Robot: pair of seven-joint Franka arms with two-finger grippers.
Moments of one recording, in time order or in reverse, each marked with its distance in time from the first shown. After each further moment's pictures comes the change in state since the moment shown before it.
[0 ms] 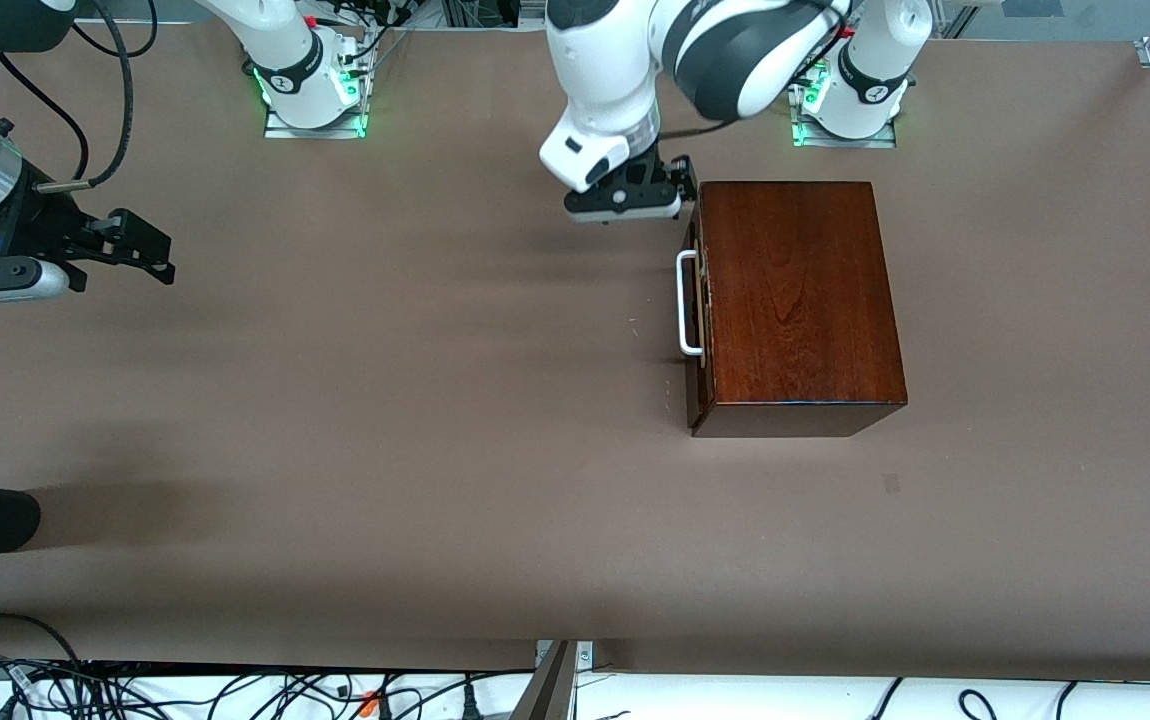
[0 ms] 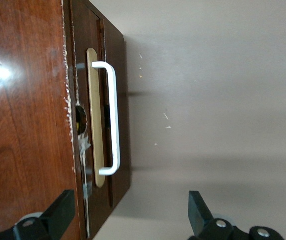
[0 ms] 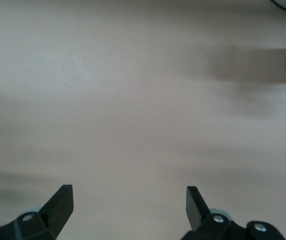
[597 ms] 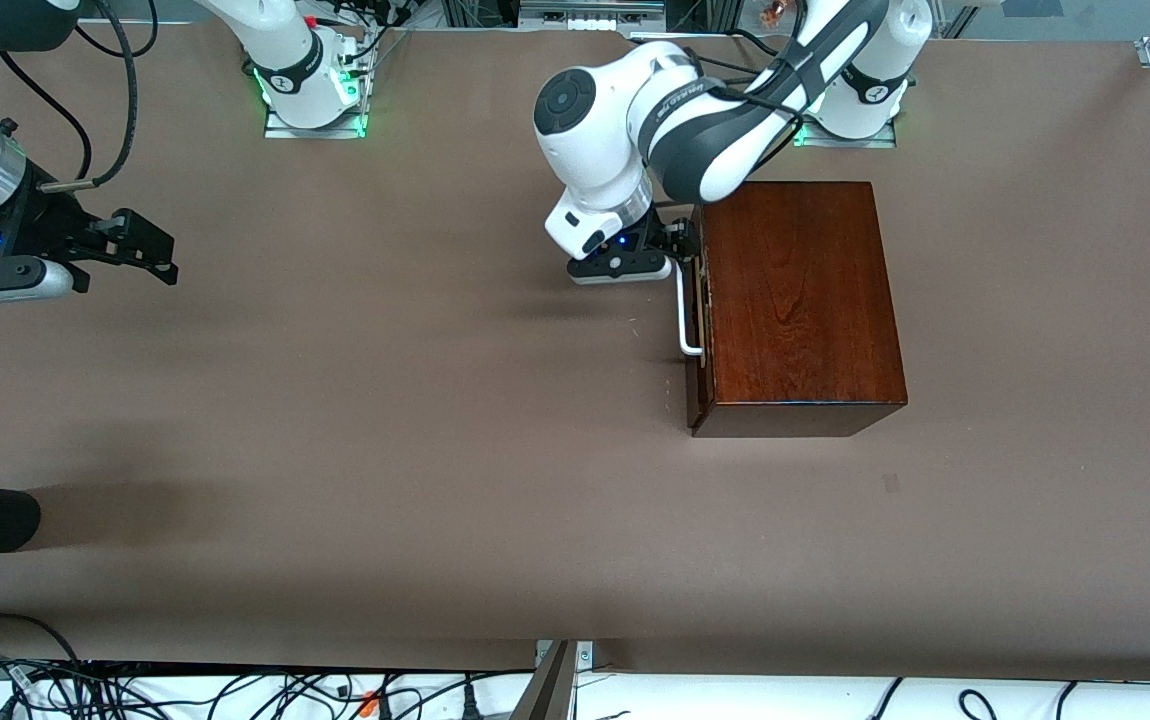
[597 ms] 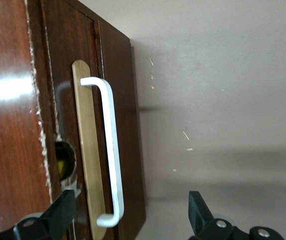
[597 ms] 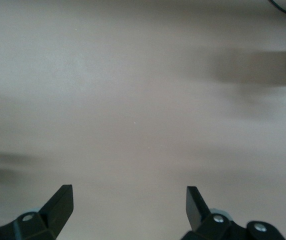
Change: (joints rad) left arm -0.002 0.153 0.005 0.005 0.169 0.020 -0.010; right arm 0.001 0.000 0.004 0.000 0.000 0.006 0.000
